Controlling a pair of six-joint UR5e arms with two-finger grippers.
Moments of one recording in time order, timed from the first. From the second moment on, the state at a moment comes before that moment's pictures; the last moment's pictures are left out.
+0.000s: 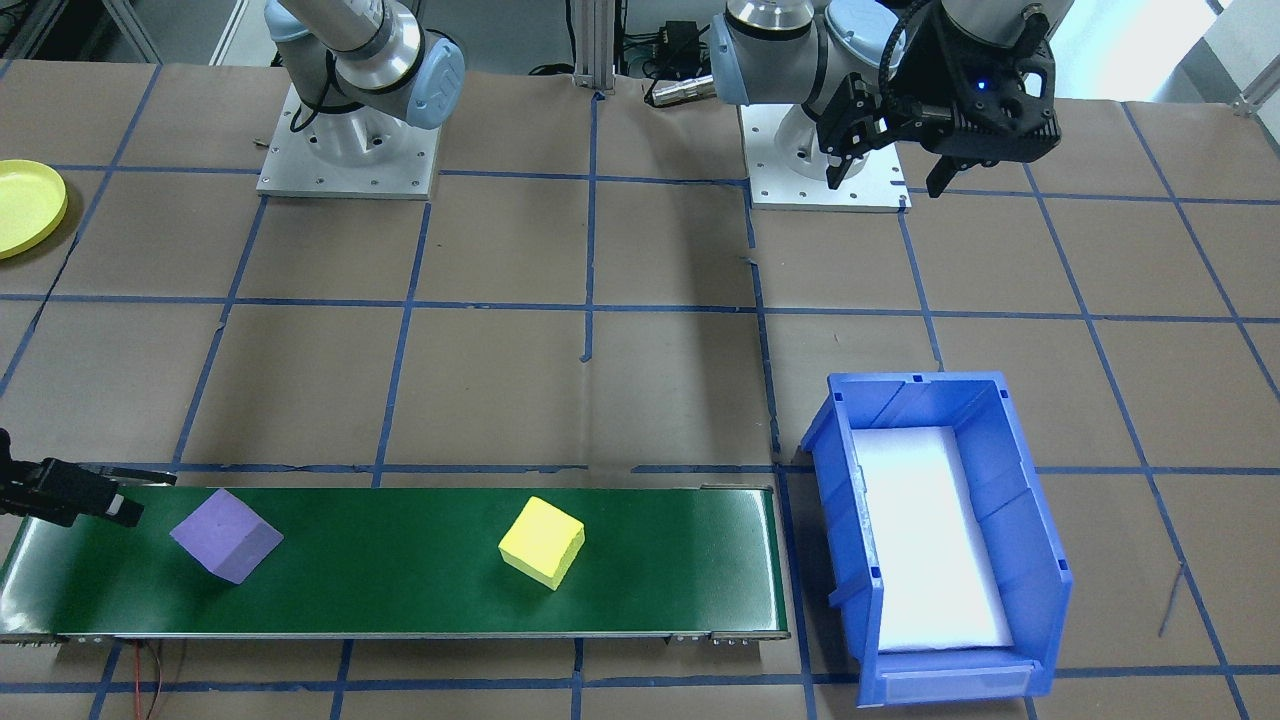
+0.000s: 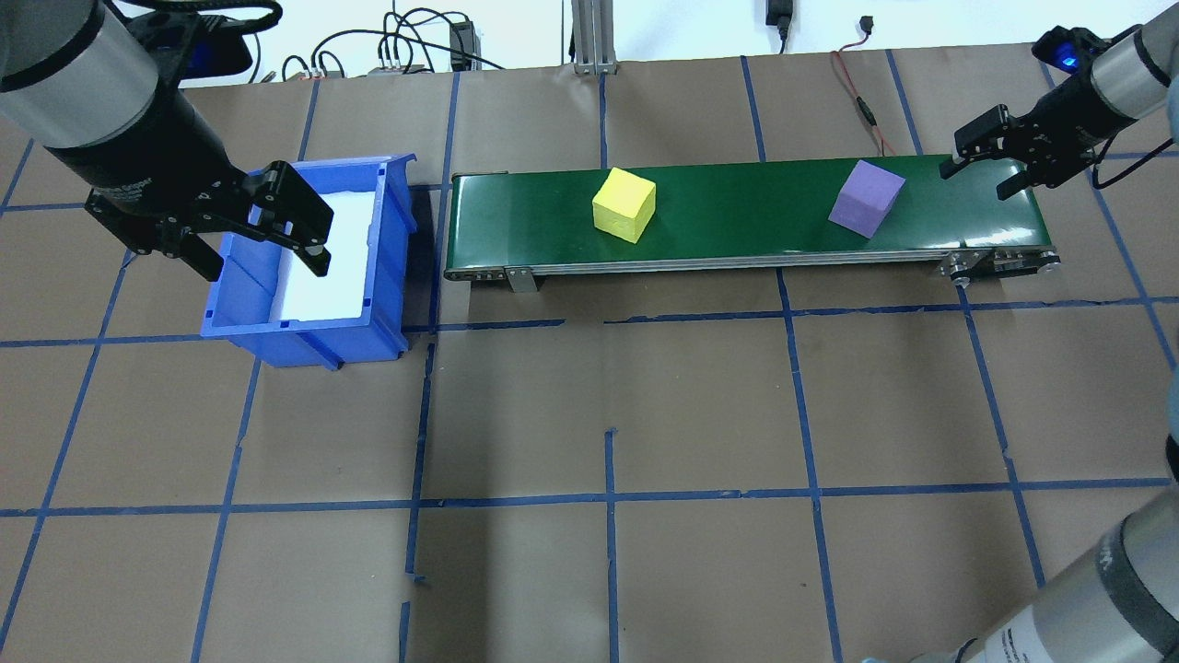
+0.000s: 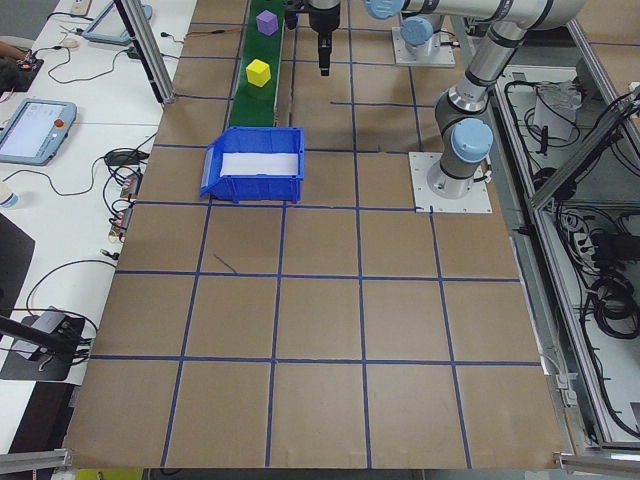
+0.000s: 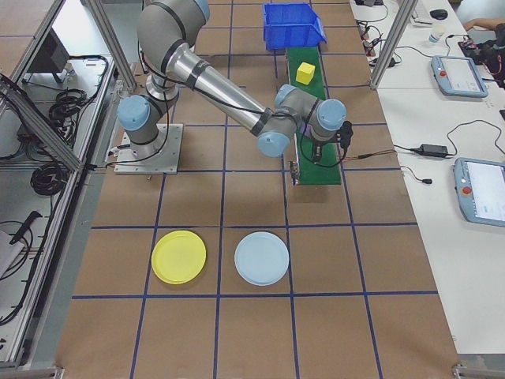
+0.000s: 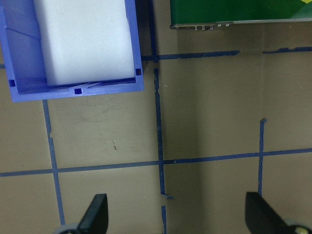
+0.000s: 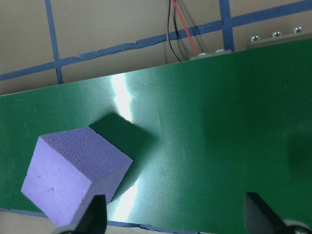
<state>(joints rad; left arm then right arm) -1.50 -1.45 -1.59 -1.74 1.55 0.07 1.10 -1.10 1.51 -1.86 -1.19 -0.36</state>
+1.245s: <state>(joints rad) -1.50 -1.47 -1.60 -1.74 1.56 -0.05 1.16 -1.07 1.51 -1.93 -1.18 -0.26</state>
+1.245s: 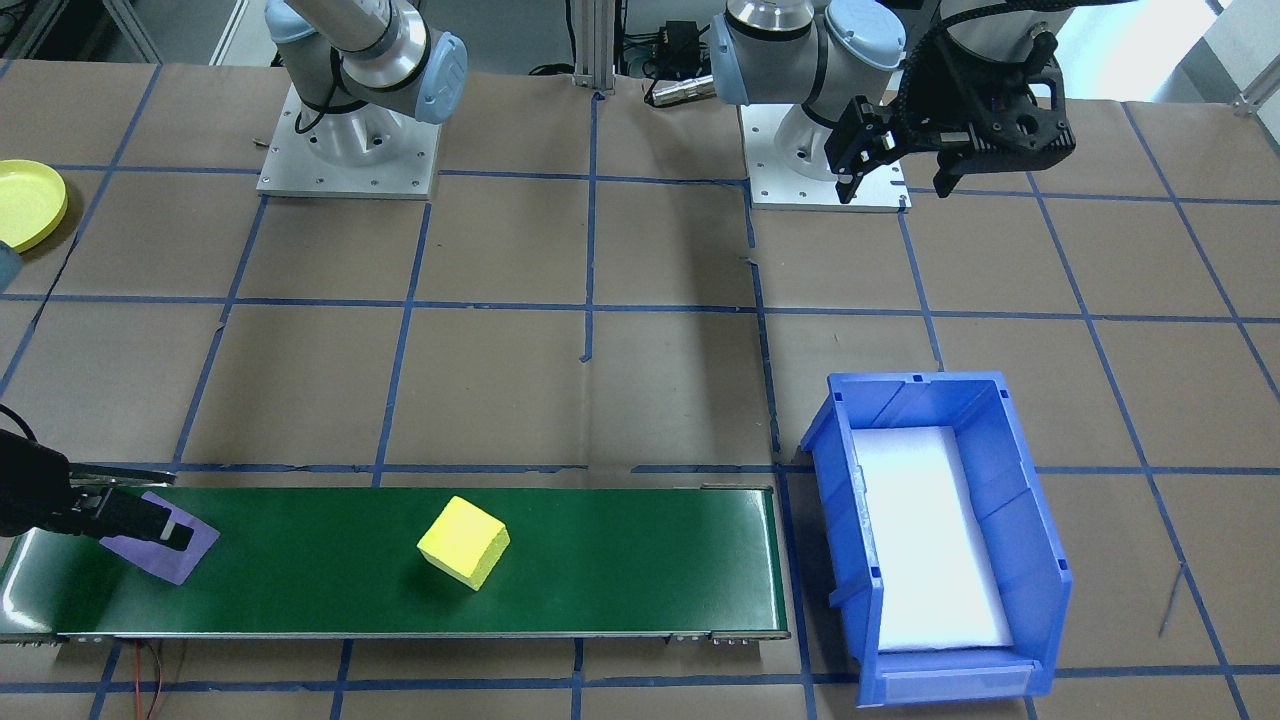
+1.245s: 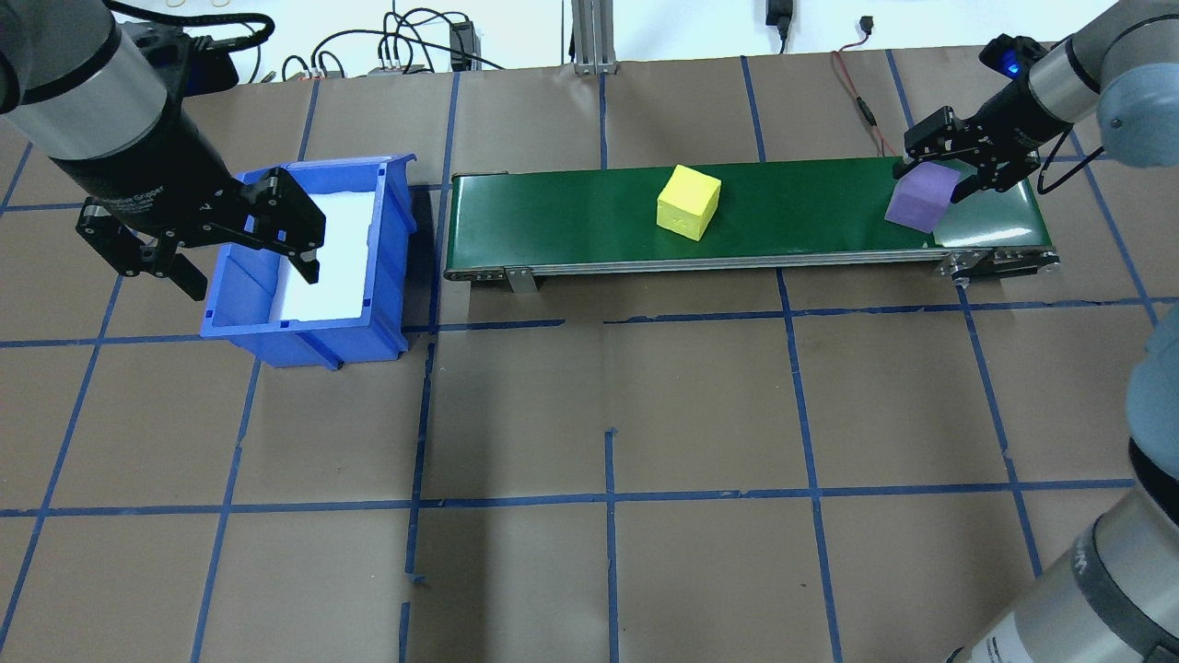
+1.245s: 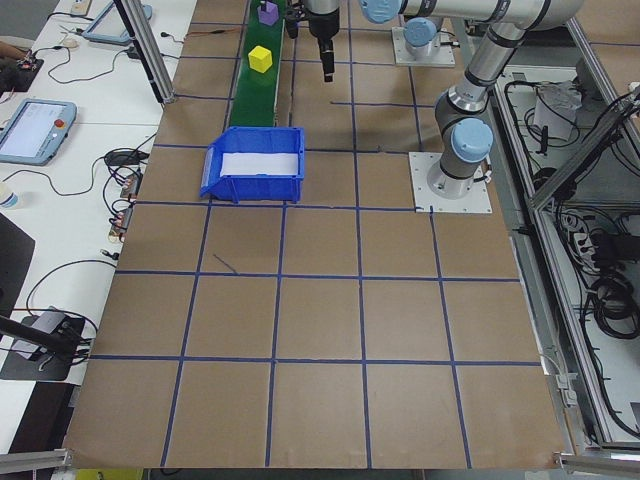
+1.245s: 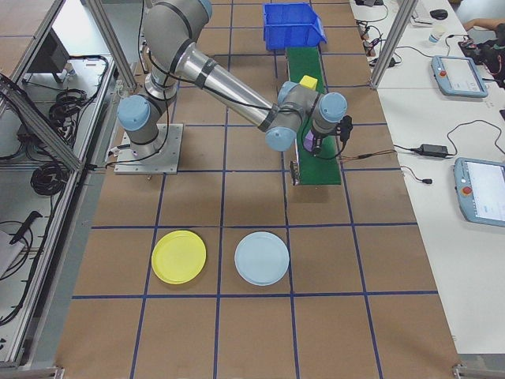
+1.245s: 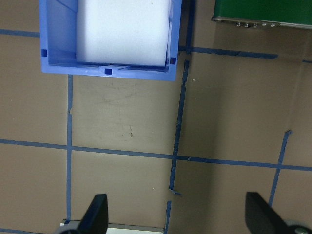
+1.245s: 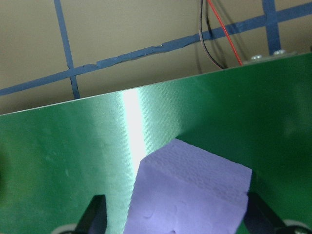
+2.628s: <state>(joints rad) -1.56 -1.50 -1.64 -1.62 1.51 -0.02 1.11 -1.07 1.45 -1.95 -1.44 -0.55</state>
